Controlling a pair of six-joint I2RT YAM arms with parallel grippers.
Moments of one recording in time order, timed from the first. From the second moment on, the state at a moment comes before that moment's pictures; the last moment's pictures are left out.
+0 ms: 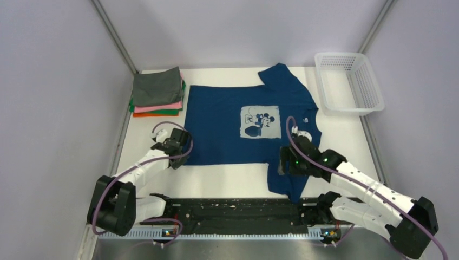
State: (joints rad) left arm -0.31 1.21 0.57 -0.55 -0.39 -0.99; right arm 0.67 0.89 0.63 -0.75 0.16 0.65
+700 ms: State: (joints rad) left arm -0.31 1.09 0.53 -0.59 -0.39 -1.01; right arm 0.90 0.96 0.46 -0.81 0.11 0.90
